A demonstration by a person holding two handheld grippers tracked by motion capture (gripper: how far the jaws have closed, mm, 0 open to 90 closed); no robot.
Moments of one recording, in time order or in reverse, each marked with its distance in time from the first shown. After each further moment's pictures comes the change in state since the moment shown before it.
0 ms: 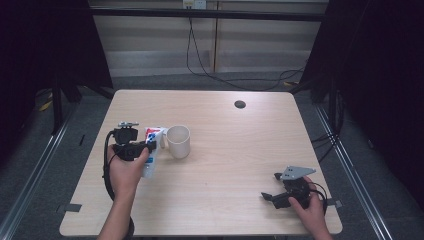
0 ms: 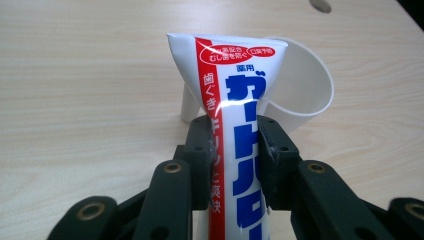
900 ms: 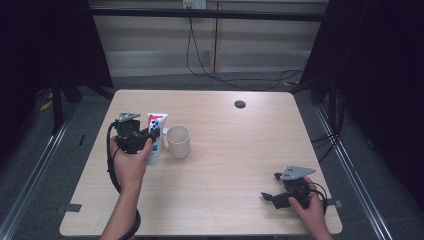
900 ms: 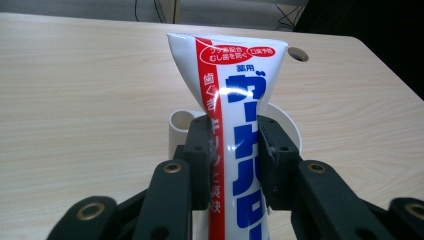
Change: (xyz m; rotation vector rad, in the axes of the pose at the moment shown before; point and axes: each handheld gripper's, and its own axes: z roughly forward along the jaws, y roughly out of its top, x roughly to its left) left arm -0.015 0.019 -0.007 -0.145 -0.015 0.038; right arm 0.000 0.000 0.000 0.000 0.000 -0.002
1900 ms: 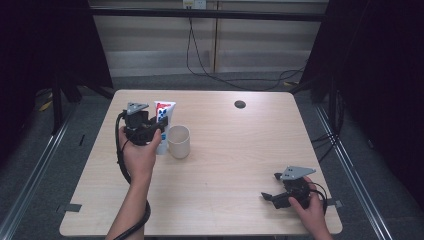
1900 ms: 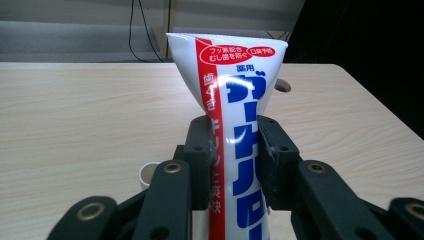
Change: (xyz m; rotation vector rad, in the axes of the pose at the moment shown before) left arm -0.023 0.020 0.006 -0.092 -0.015 0.043; right arm 0.000 0.000 0.000 0.001 0.000 0.001
